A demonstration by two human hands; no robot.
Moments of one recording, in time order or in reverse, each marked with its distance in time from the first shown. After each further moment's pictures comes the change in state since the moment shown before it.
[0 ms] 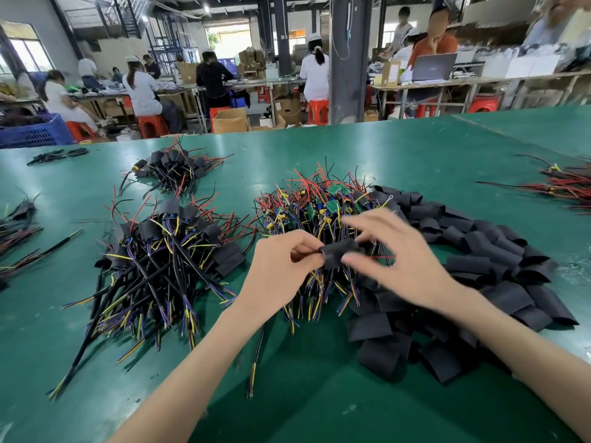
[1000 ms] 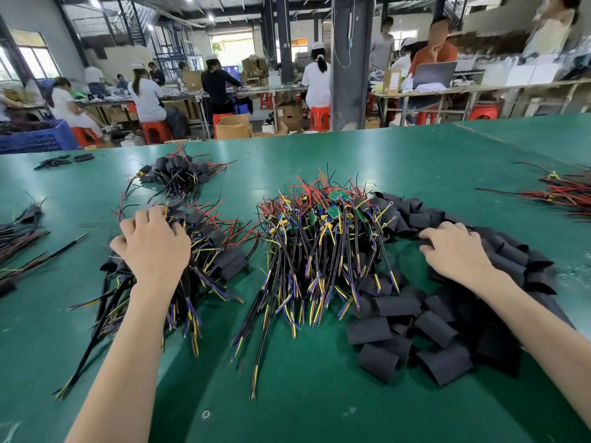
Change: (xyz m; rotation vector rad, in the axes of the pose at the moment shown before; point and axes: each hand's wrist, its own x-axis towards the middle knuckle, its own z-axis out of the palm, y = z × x) left_hand 0.027 -0.097 -0.111 0.810 0.604 -0.398; right_hand -0.014 0.095 -0.028 -0.791 -0.345 0.707
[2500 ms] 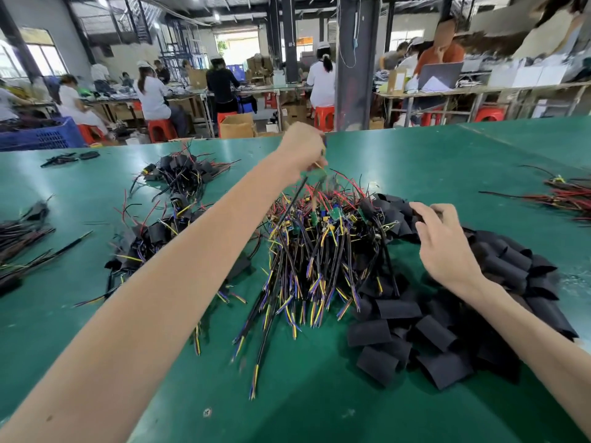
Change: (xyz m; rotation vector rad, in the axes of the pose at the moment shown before) left_hand 0.033 0.222 -0.026 -0.792 -0.736 0.112; right_hand -0.012 -0.022 -0.008 0.556 0.412 -0.210
